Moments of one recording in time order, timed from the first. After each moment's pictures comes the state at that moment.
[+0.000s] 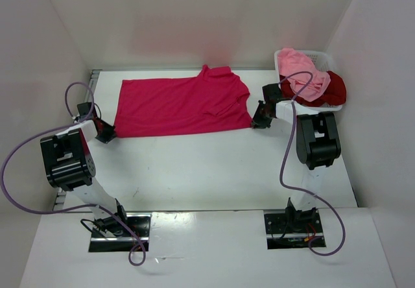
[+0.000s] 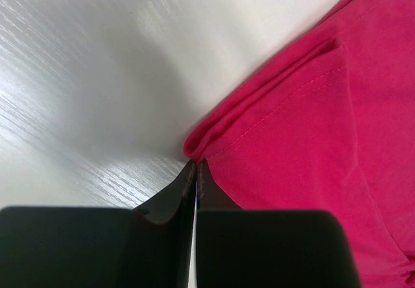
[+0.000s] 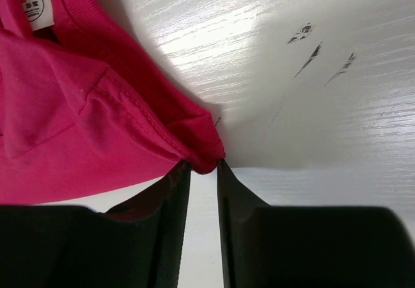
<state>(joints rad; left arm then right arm) 0.37 1.72 0.96 -0.22 0.05 -0.71 0.13 1.93 1.24 -0.38 -0.09 0.58</state>
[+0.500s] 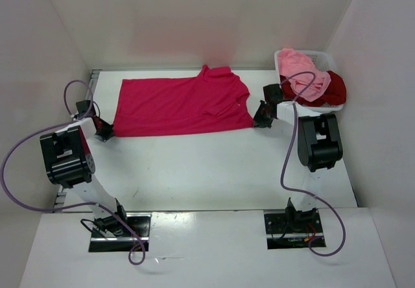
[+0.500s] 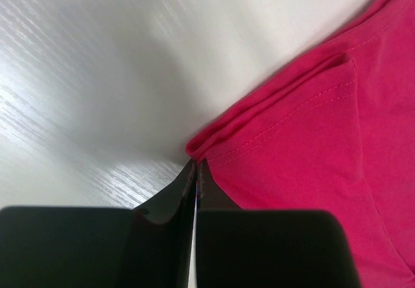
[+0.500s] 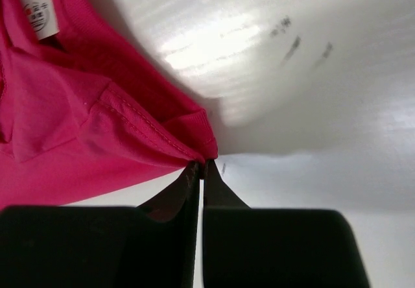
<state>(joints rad) 0.38 1.76 1.00 -0.24 0.02 -0.69 0.13 1.91 1.22 -0.36 -0.06 0.61</state>
